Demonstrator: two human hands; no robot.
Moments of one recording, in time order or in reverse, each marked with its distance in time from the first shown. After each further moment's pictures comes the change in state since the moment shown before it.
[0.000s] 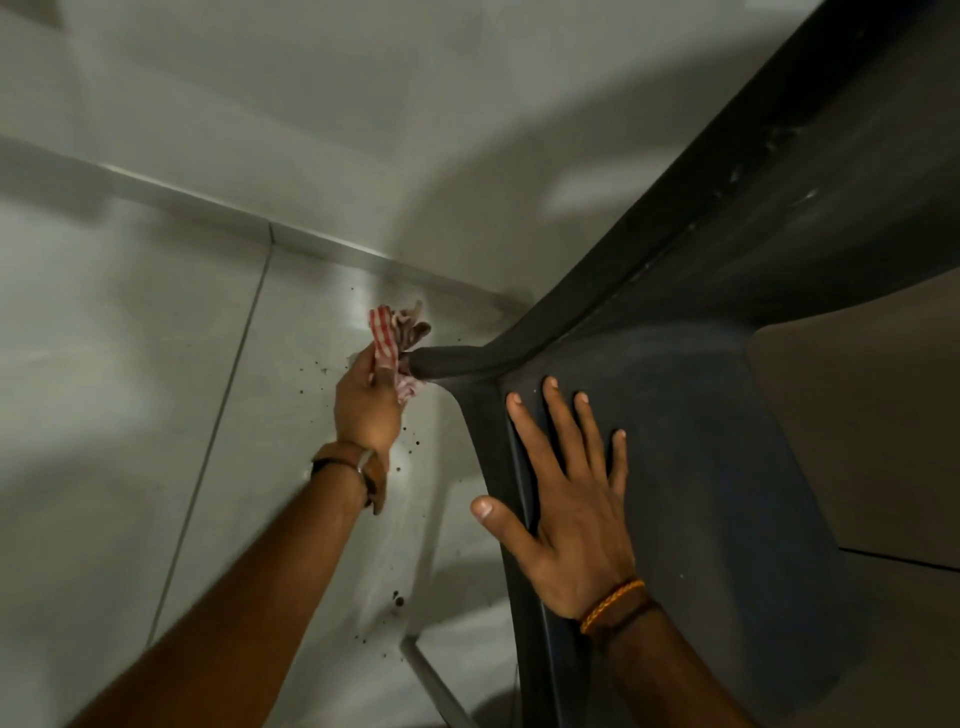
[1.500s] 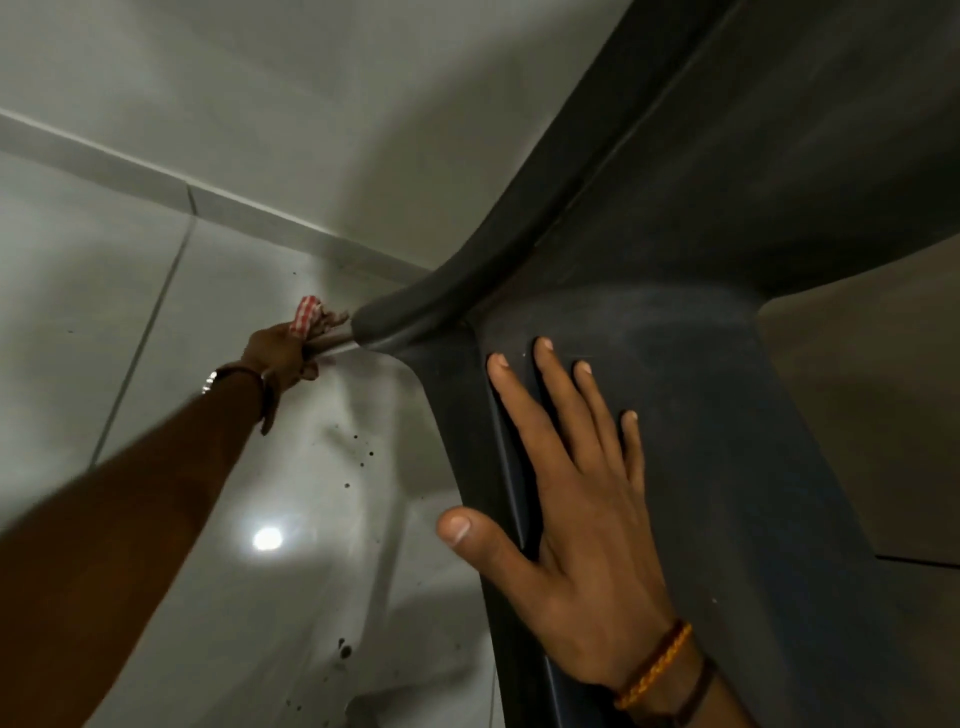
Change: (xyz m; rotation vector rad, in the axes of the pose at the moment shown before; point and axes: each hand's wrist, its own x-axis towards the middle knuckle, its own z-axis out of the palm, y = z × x) left_hand 0.179 -0.105 -0.029 0.315 0.002 -0.224; right_hand 0.002 0.002 0.004 0.032 0.041 -0.016
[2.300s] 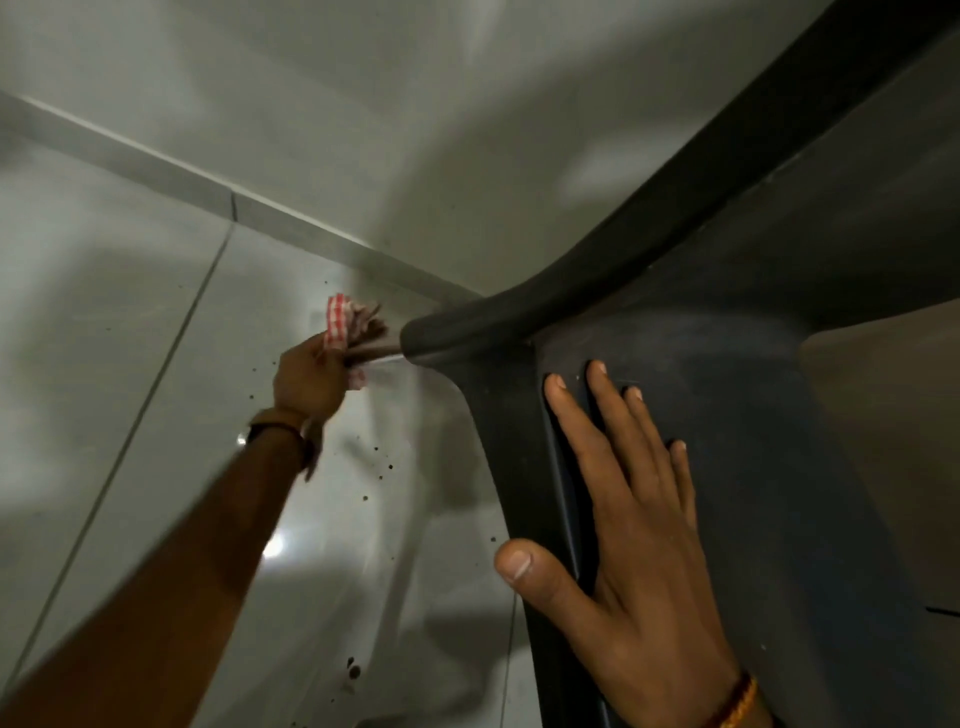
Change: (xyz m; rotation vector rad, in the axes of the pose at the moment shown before) left_hand -0.070 0.007 0.002 -0.057 0.086 0.253; right_hand -0.001 -0.009 -0.003 0.002 -0.018 0.036
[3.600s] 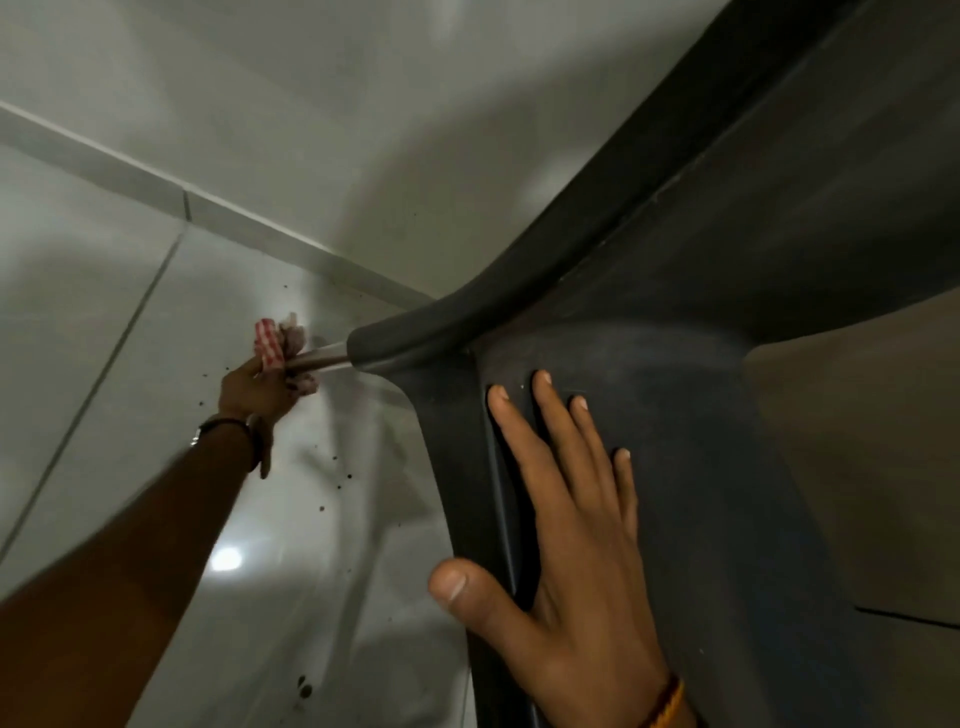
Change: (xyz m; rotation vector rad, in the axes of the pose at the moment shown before) left_hand 0.010 -0.013 0.009 -0.330 0.043 -0.163; right_hand 0.002 0.007 0.002 0.007 0.019 -0.047
